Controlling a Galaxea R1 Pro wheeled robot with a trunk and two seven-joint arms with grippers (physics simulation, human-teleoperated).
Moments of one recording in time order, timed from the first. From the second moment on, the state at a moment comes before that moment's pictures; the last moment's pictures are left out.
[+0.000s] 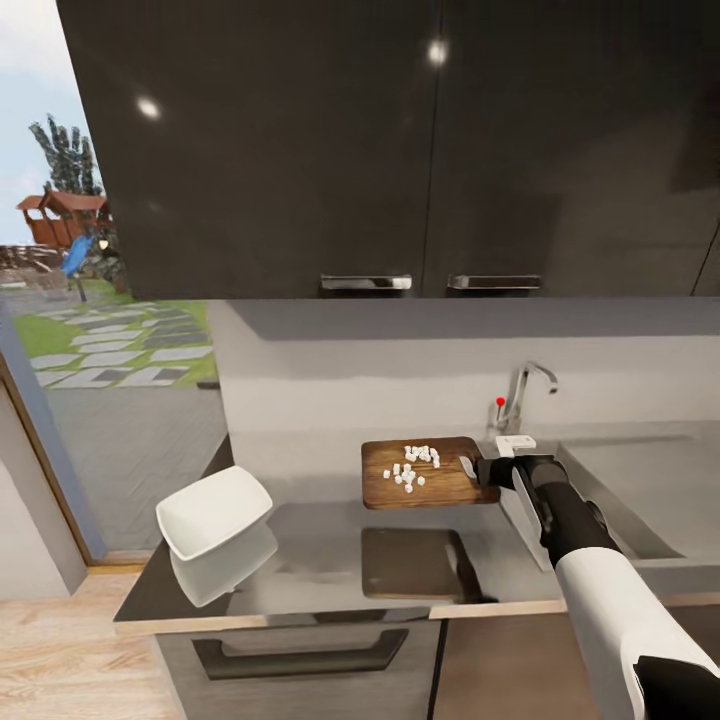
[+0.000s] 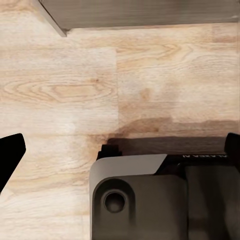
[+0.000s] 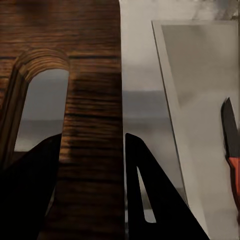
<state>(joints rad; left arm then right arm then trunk) -0.33 -0.01 -0.41 0.07 0.42 -0.09 -0.03 -0.83 -0.06 -0.11 -0.82 0.17 0.68 0.17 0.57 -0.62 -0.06</state>
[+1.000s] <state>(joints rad) -0.33 -0.01 -0.41 0.07 0.42 -0.09 -0.03 -0.83 -0.06 -0.11 -0.82 0.17 0.69 0.17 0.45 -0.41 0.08</state>
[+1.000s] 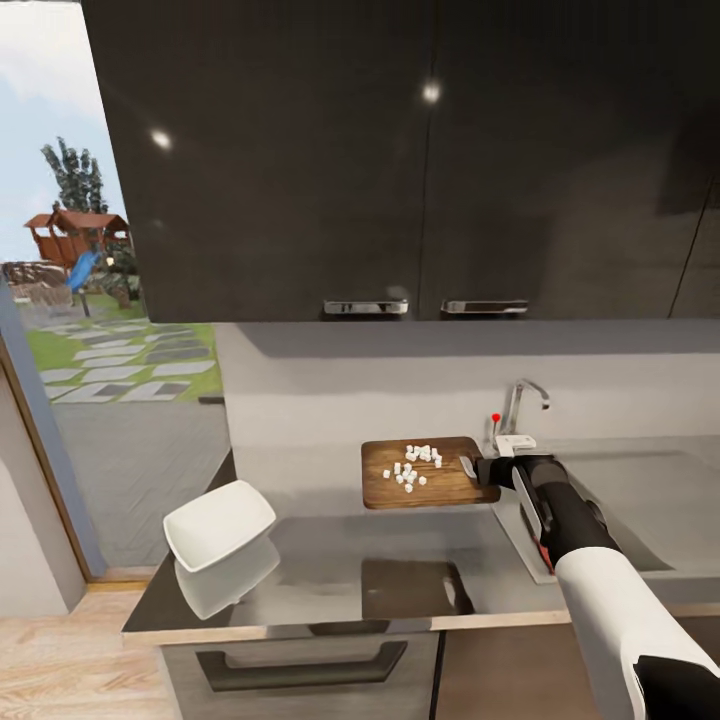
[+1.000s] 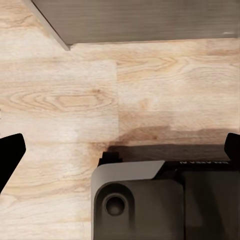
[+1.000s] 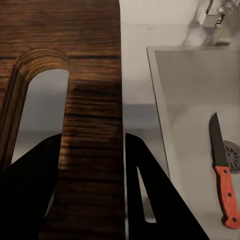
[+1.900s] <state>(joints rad) -0.33 0.00 -0.41 0.07 0.42 -0.10 -0.03 -0.83 -0.06 -0.11 -0.82 0.17 0.69 0.17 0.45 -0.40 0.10</state>
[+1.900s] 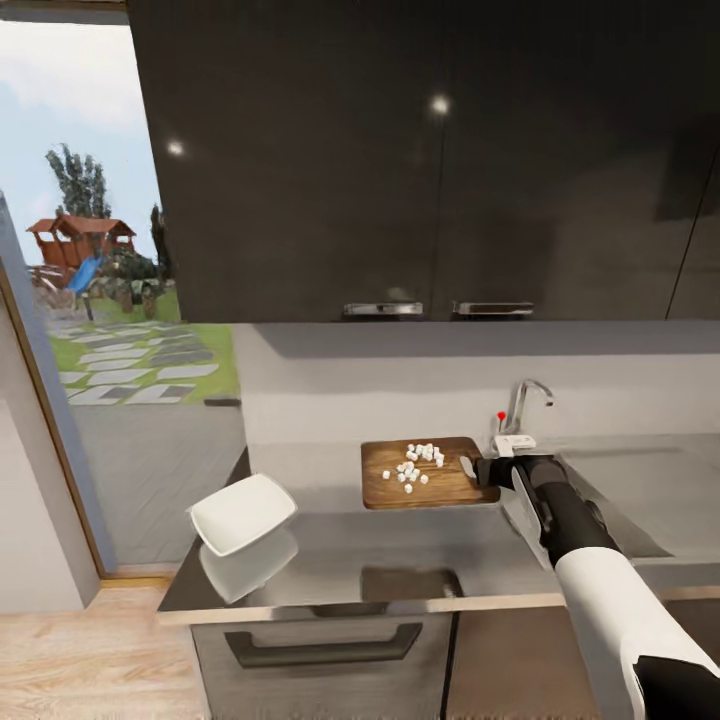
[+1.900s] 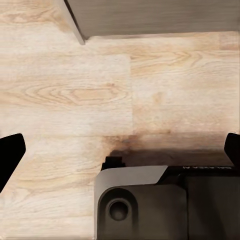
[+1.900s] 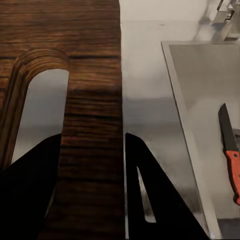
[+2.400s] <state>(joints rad) -0.33 0.00 -0.41 0.07 0.42 -0.10 -0.03 -0.83 -0.06 -0.11 -0.82 0.18 0.69 0.17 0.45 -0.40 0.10</state>
